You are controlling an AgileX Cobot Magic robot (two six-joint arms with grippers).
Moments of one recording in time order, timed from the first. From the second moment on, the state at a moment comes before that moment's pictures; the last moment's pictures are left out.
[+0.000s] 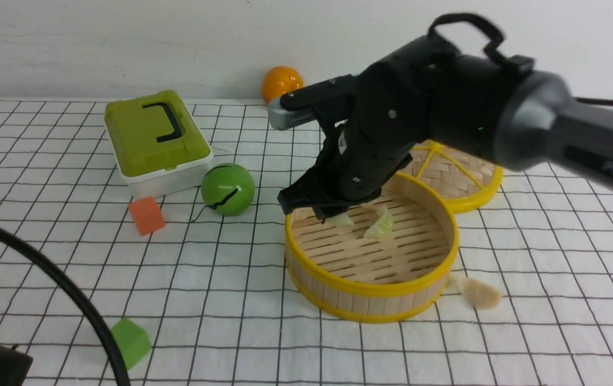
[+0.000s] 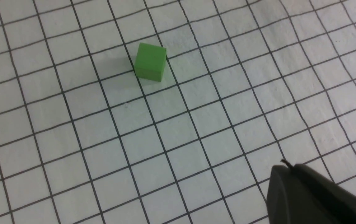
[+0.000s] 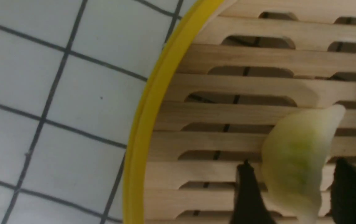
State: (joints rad) right arm 0.65 2.18 -1.82 -0.20 0.91 0.47; left arm -0.66 0.59 -0.91 0.12 1.24 -0.30
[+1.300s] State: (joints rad) right arm 0.20 1.89 -1.38 0.15 0.96 -0.46; left arm -0.66 0.55 -0.79 0.10 1.12 -0.30
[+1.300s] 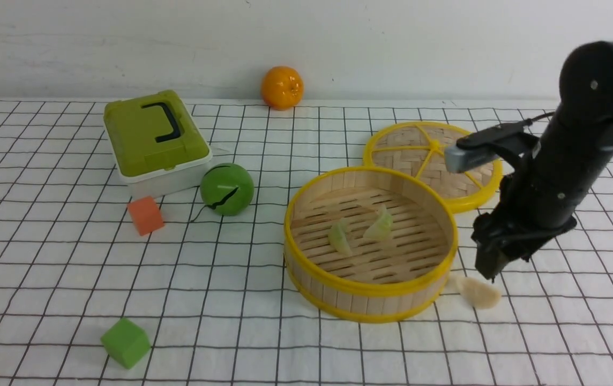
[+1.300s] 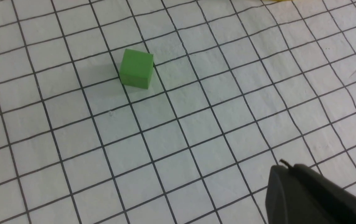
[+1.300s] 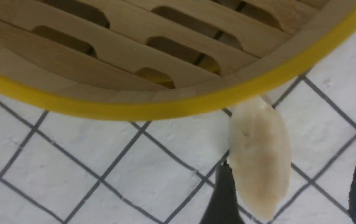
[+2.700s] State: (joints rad) right arm 0.48 1.90 -1.65 0.14 1.03 -0.24; left arm -0.66 0.55 -0.77 0.15 1.03 -0.30
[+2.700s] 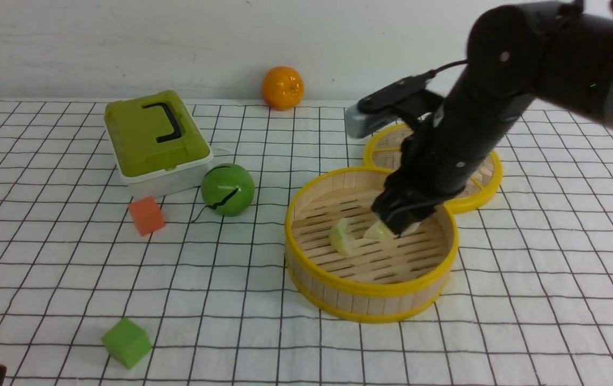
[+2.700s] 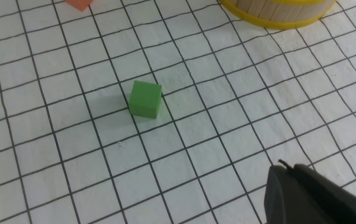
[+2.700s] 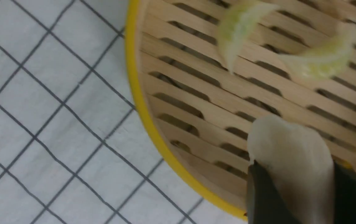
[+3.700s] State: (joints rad) right arm 0.54 1.62 -1.51 -0.03 0.94 0.07; left arm -0.66 0.15 -0.52 0.16 0.97 -0.40
